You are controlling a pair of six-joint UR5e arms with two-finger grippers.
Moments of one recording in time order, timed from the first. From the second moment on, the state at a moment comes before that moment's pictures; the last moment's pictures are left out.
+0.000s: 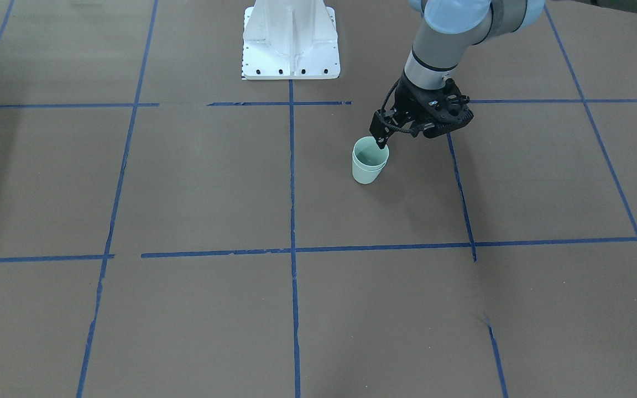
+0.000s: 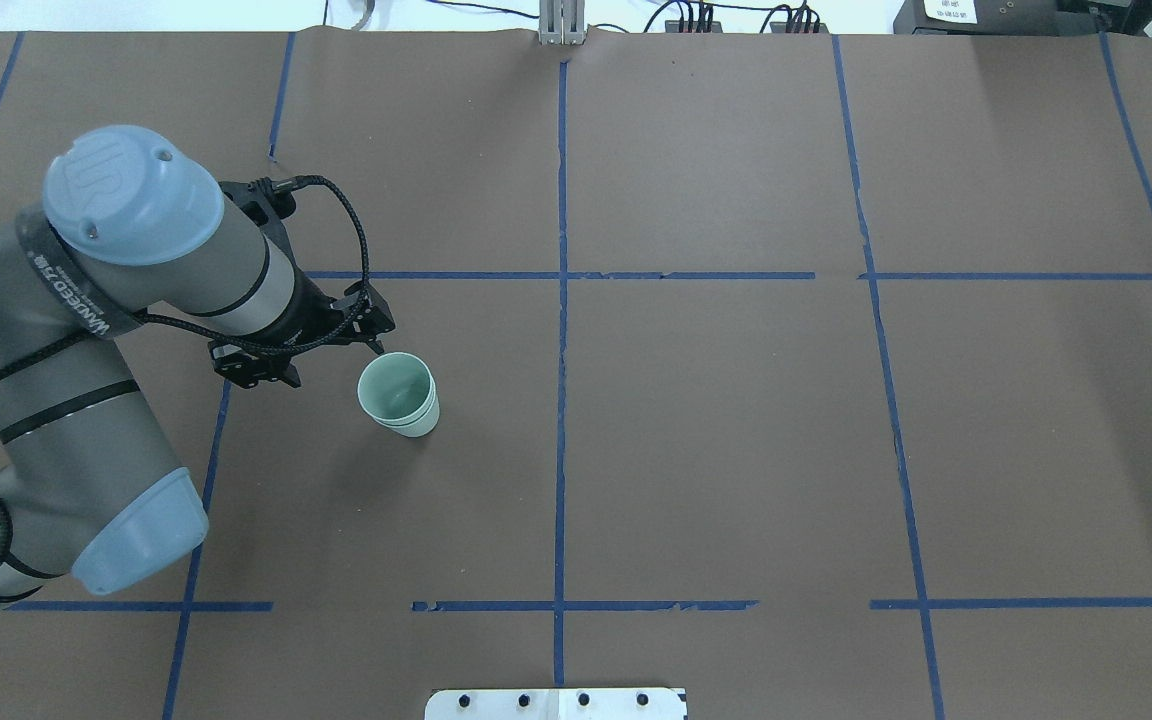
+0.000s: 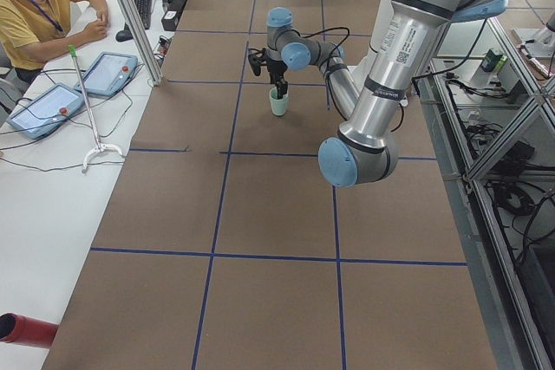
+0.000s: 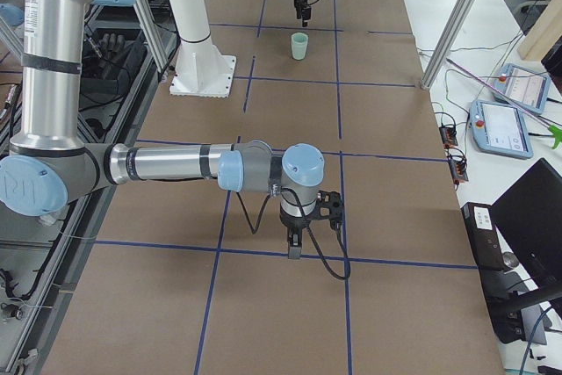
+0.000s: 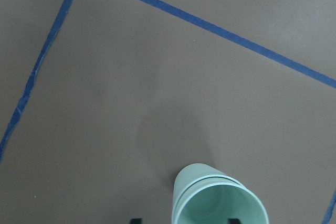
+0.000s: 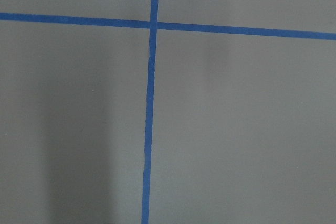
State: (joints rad) left arm -0.67 -2.02 -1.99 -1.49 -1.99 -1.47; right arm 1.56 -1.71 1.79 -1.68 2.26 -0.04
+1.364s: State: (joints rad) left arm -1.46 -1.47 -1.89 -1.50 -2.25 0.12; right arm 1.56 -1.71 1.79 -1.68 2.26 -0.04
